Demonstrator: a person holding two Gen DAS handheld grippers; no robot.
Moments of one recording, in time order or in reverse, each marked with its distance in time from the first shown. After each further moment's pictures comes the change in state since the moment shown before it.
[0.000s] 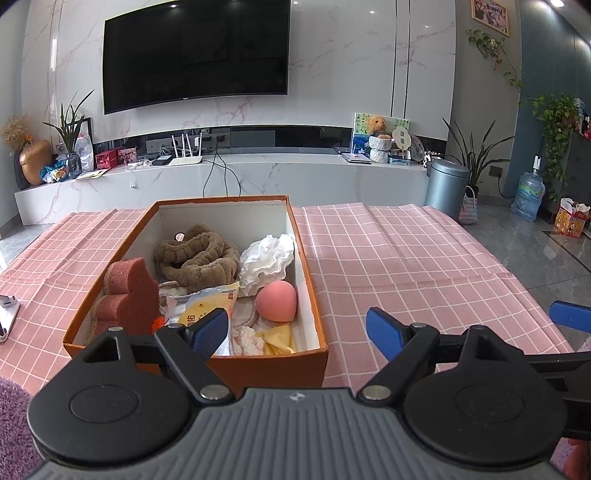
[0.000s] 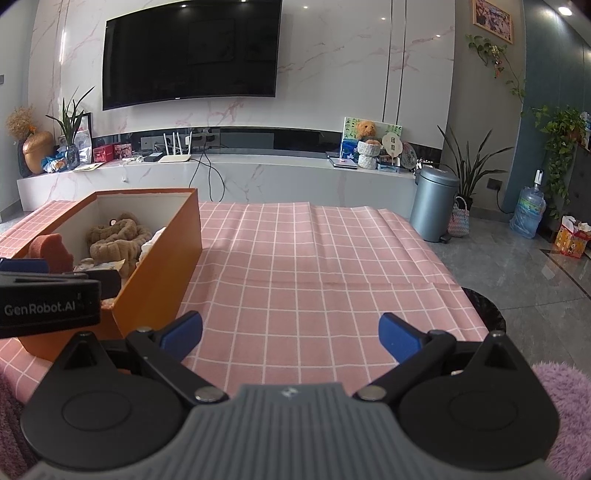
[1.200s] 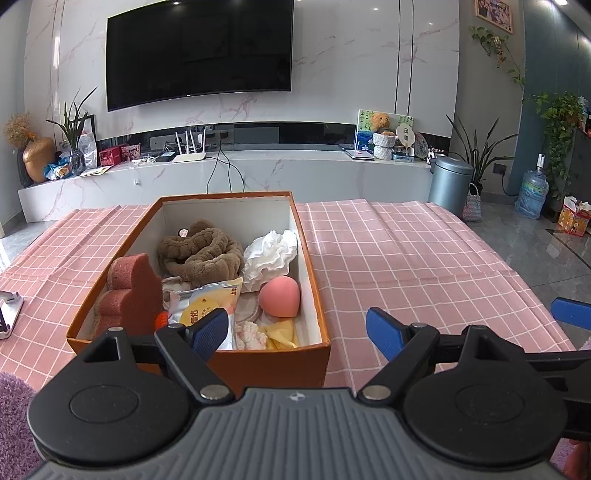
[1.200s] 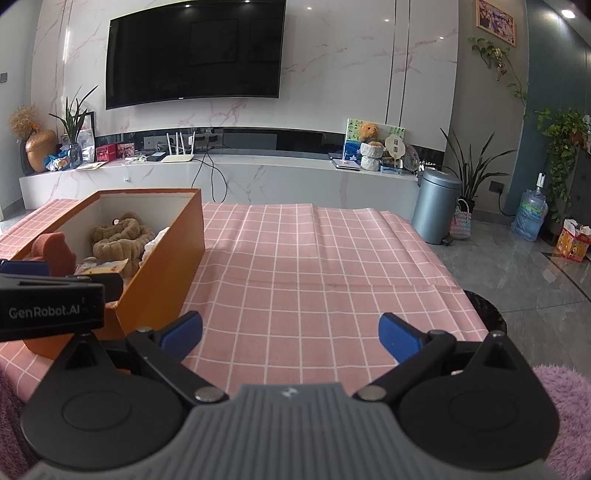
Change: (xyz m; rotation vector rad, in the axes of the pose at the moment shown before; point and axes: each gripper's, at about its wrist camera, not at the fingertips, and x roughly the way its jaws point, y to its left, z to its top) left arm 0.000 0.001 0.001 0.002 0.012 0.013; right arm -0.002 0.001 0.001 -0.008 -0.001 0.006
